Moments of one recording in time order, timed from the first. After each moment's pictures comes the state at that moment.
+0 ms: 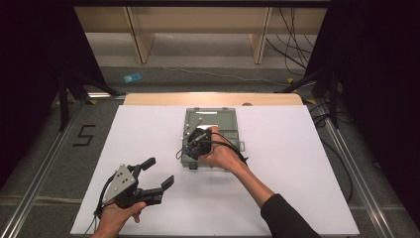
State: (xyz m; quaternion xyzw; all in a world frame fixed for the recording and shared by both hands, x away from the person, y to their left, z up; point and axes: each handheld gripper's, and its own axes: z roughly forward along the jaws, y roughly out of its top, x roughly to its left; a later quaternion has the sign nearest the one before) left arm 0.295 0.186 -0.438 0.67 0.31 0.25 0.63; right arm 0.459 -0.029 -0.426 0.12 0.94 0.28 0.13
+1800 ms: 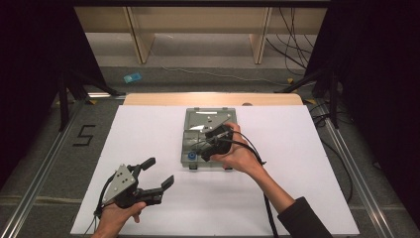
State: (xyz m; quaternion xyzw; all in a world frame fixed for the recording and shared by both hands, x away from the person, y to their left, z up) left arm 0.295 0.186 -0.438 0.67 0.31 0.25 0.62; right arm 0.436 -0.079 -0.392 0.17 0.89 0.39 0.16
